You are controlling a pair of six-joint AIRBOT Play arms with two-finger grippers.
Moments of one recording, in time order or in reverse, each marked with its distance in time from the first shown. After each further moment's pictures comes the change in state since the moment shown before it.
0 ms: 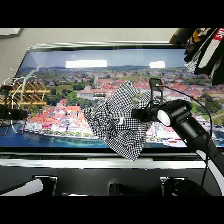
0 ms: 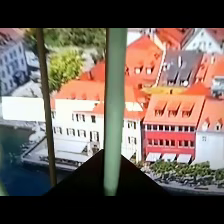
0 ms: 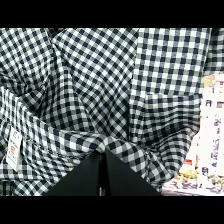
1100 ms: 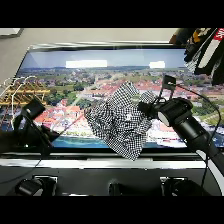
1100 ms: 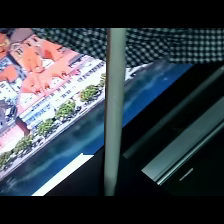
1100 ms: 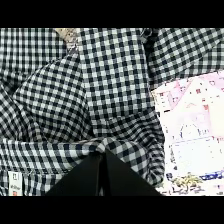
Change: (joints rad) left arm -0.888 0.718 -0.205 -0.033 -0.340 -0.197; right arm -0.003 0.000 0.002 -0.208 0.004 0.385
